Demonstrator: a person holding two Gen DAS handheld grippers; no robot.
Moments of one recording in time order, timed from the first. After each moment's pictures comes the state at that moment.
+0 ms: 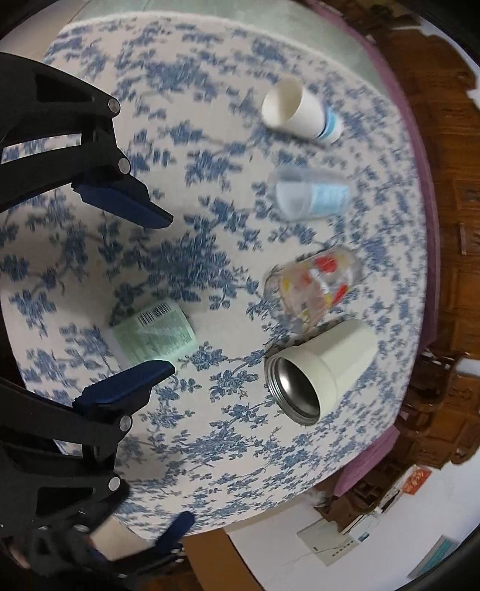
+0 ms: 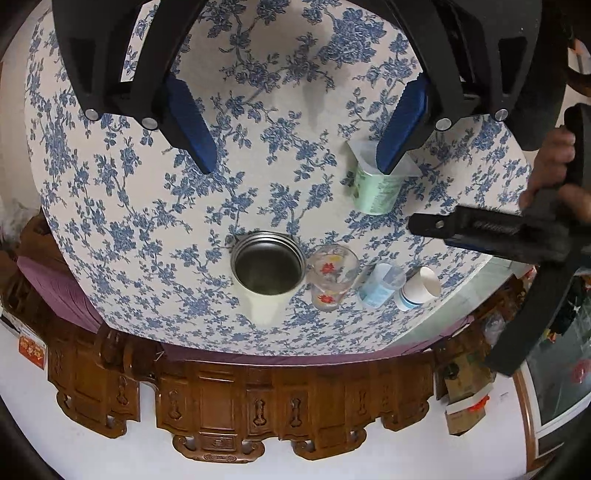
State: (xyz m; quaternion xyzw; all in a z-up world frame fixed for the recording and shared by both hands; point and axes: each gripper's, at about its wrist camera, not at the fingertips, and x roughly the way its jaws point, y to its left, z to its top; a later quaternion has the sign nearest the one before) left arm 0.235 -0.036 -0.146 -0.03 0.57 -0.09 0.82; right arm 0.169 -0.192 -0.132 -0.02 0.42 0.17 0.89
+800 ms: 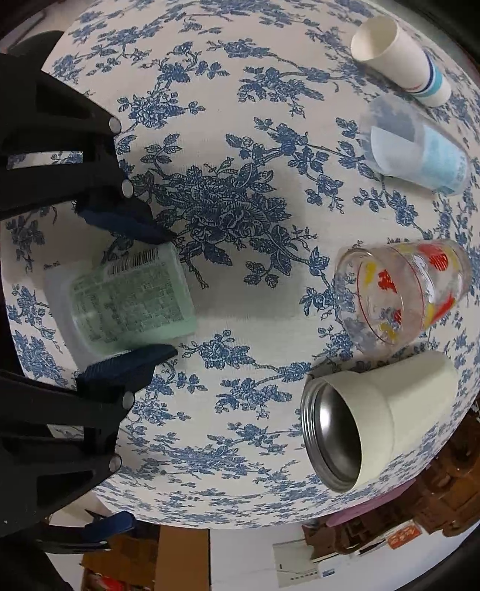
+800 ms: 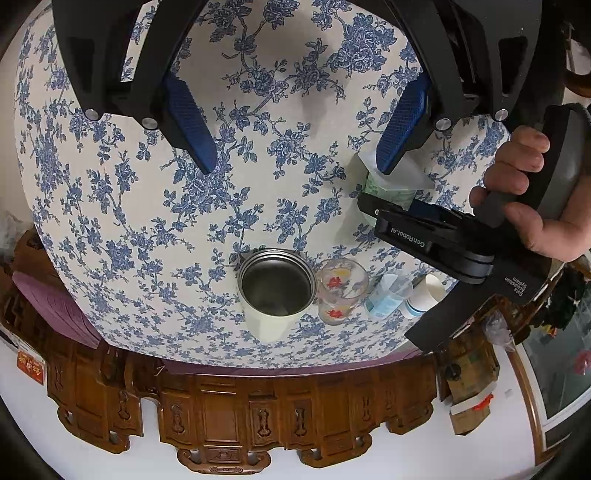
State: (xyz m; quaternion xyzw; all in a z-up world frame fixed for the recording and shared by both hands) left arm 0.269 -0.059 -0.215 -0.13 0.68 -0.06 0.72; right arm 0.171 -0.201 -0.147 -0.01 0.43 0.17 0.88
